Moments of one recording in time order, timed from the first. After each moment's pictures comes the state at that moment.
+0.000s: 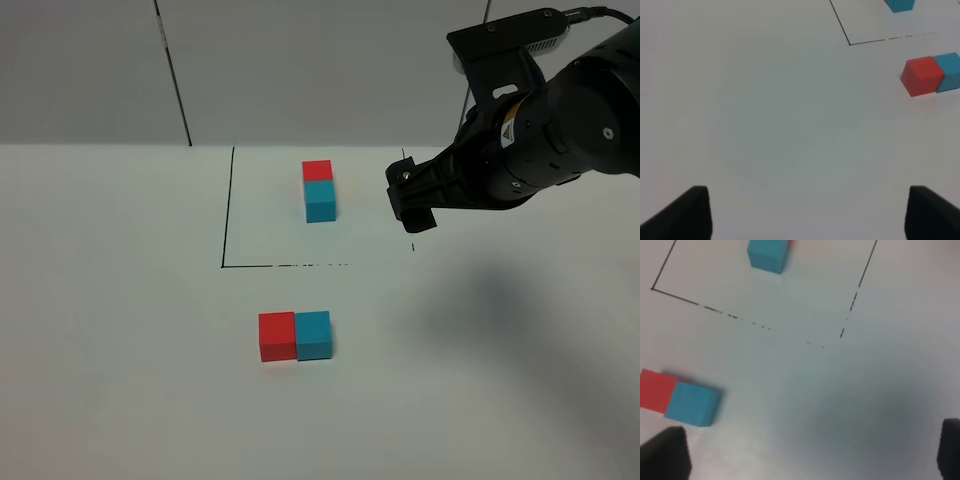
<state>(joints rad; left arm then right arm) -0.01 0.00 -0.51 -0.15 1.05 0.18 0.55 1.59 -1.39 -0.20 0.82 0.22</state>
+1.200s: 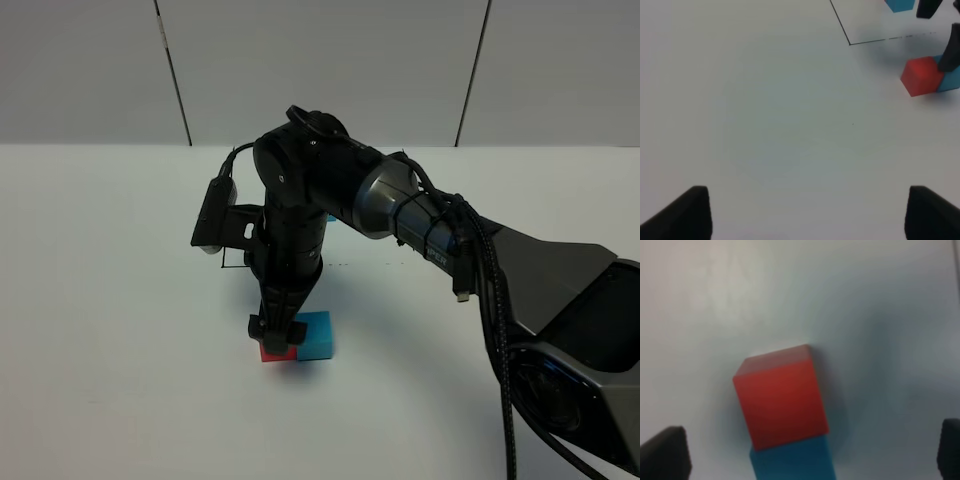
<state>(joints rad) -0.01 0.00 -0.51 -0.15 1.05 0.18 0.73 2.42 -2.15 0.03 1.21 -0.75</state>
